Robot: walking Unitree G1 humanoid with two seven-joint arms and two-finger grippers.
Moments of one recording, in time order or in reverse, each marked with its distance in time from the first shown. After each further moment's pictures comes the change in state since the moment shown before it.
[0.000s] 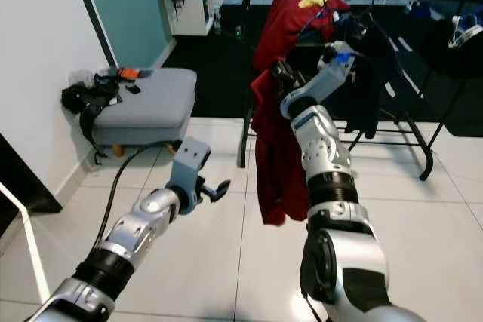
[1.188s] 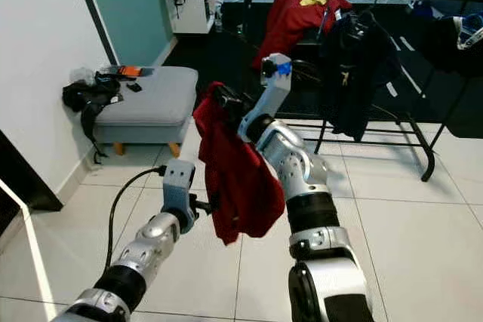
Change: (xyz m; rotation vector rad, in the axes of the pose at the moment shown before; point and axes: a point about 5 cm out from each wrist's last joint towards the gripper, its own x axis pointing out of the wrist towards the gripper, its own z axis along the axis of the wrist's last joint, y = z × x) left arm -0.001 0.001 -0.052 -0.152 0.024 0.153; right arm -0.016 0.060 -0.058 -0.030 0.324 0.322
